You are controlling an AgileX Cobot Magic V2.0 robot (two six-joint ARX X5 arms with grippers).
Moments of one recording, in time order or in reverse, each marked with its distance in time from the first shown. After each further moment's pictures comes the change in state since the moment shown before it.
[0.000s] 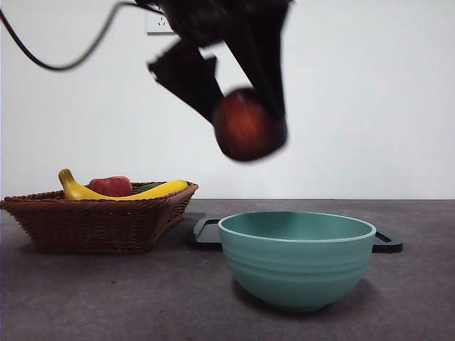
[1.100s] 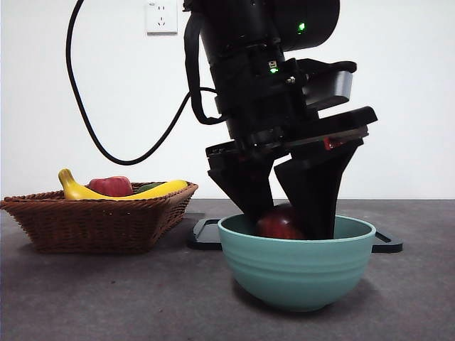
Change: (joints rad) left arm -0.098 0.240 0.000 0.091 -0.077 0.109; right arm 0.000 0.000 0.000 0.000 0.000 0.000
